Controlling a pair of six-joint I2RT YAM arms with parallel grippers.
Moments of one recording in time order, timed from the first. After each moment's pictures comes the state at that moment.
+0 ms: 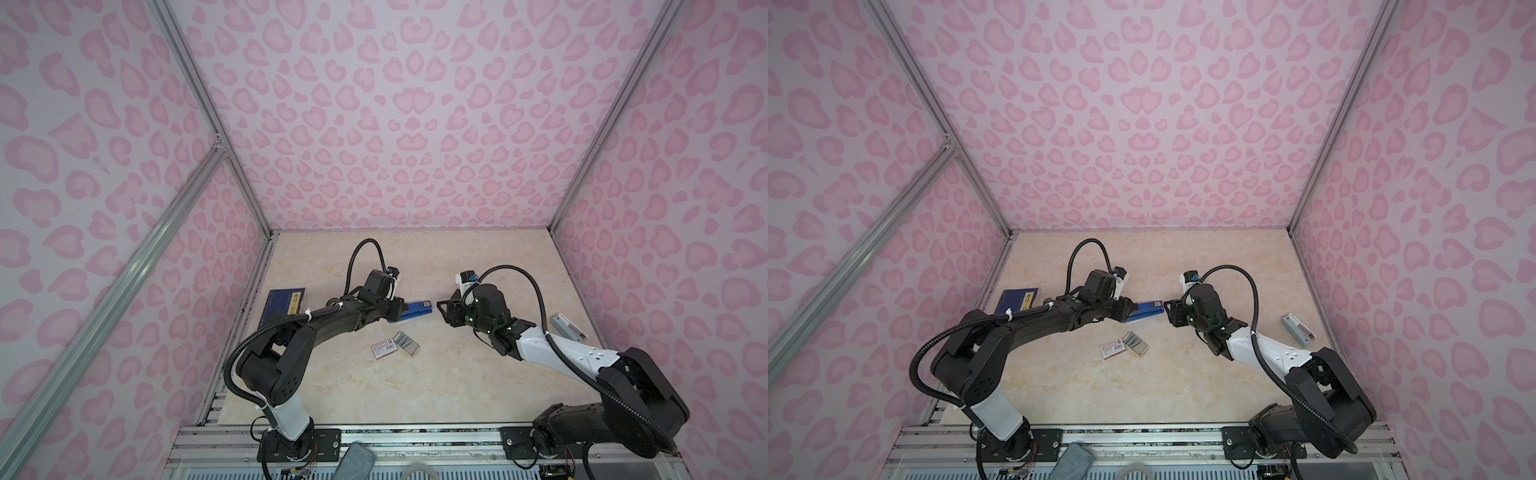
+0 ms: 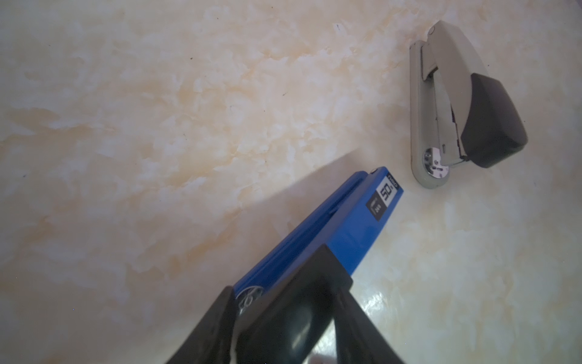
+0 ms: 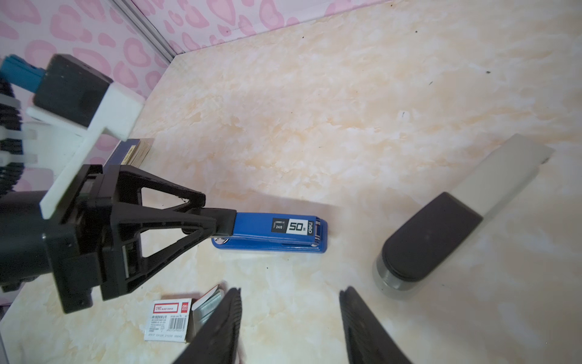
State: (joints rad) left arm -0.58 1.70 1.00 -0.16 0.10 -0.21; right arm 0.54 1.38 0.65 0.17 -0.11 0.44
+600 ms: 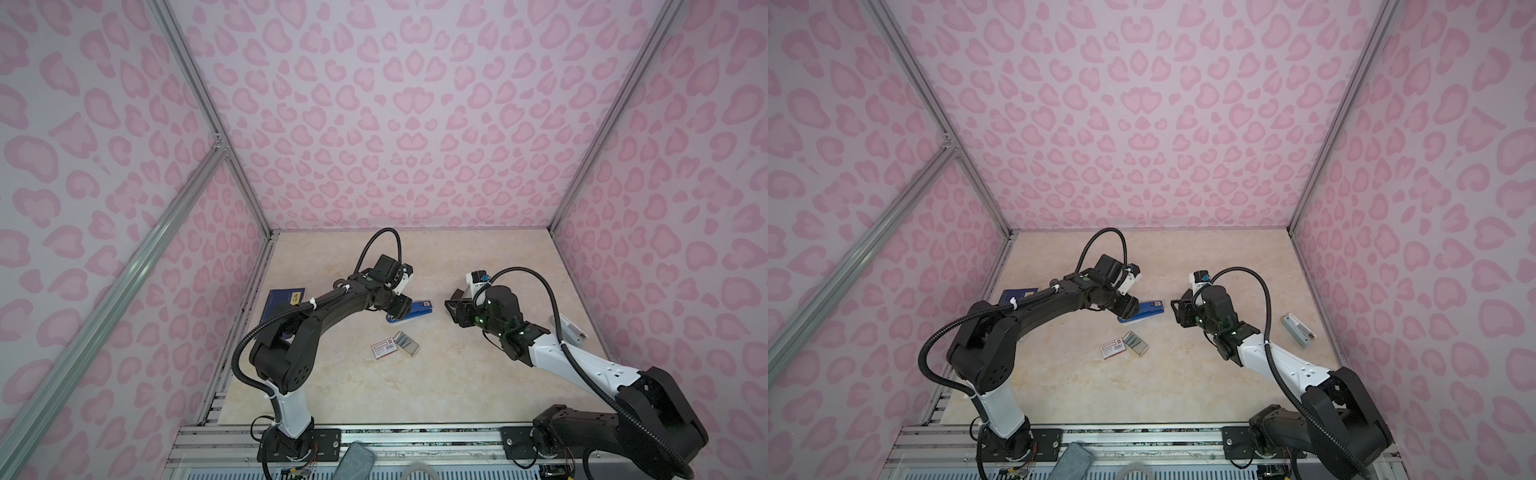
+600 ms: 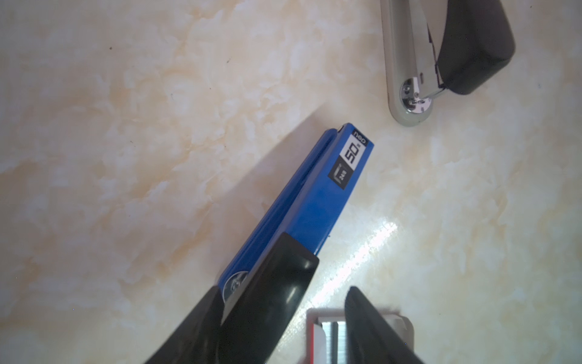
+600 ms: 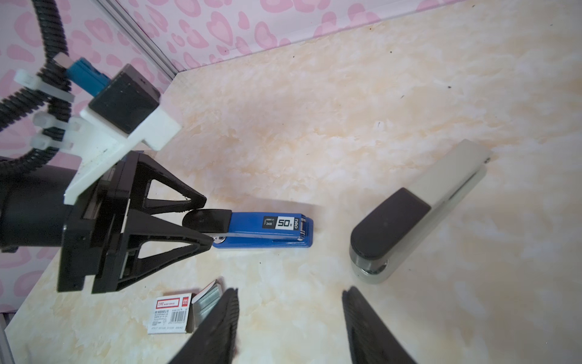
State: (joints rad) left arm -0.59 1.84 1.29 -0.55 0.17 0.05; right arm 0.49 1.25 0.59 0.14 -0.12 0.43
